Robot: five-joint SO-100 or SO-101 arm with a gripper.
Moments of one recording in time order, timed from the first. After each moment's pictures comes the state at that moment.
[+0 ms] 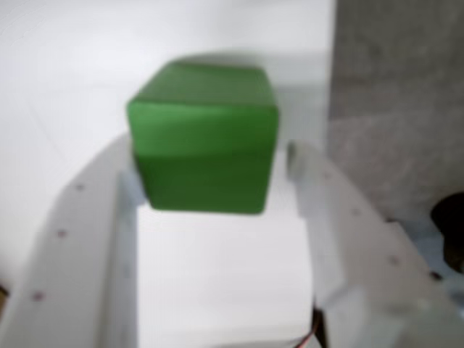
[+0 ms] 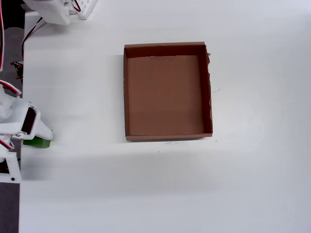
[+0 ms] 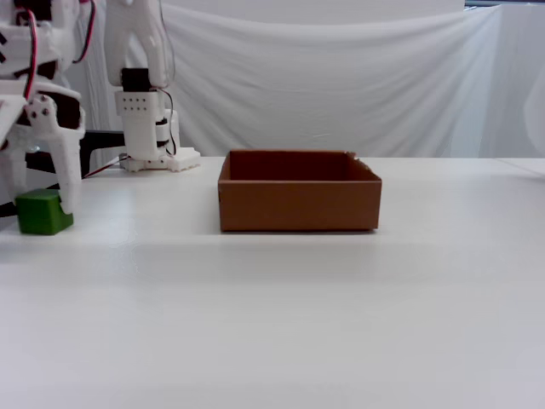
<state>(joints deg) 18.2 86.1 109.1 35.9 -89.1</state>
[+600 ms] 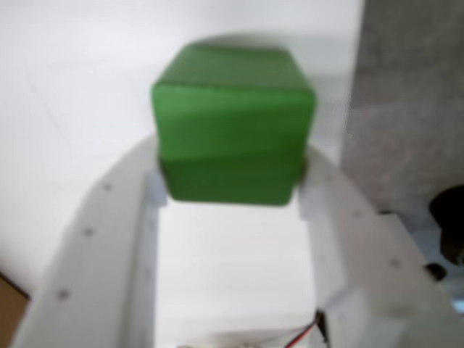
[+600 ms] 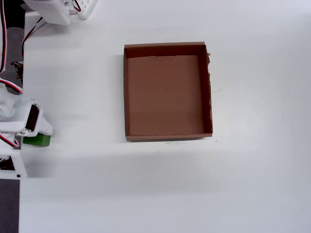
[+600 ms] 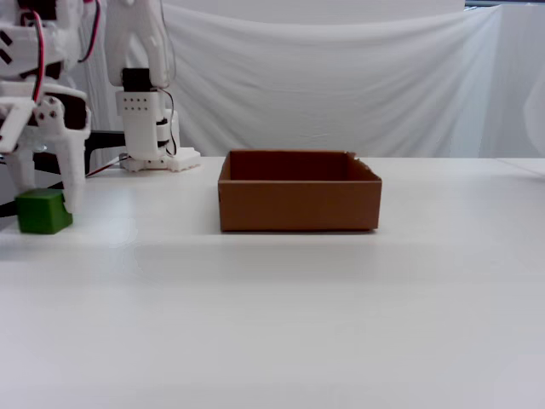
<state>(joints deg) 17.1 86.1 109.1 38.8 -89.1</state>
